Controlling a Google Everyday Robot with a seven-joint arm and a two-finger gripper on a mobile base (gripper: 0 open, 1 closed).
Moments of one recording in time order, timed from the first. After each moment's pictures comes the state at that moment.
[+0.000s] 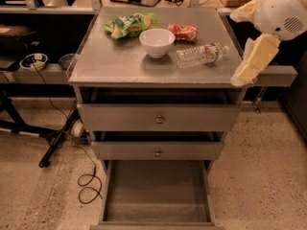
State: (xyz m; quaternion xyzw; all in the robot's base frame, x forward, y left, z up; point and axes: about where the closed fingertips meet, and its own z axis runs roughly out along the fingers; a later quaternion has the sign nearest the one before) arm 0.540 -0.178 0.997 -0.63 0.71 0.05 0.31
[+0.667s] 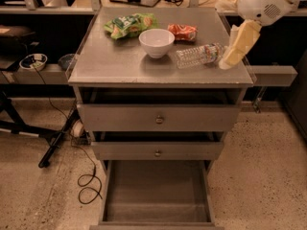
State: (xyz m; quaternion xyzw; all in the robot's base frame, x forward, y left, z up) arm 0.593 -0.160 1.000 -0.66 0.68 0.06 0.32
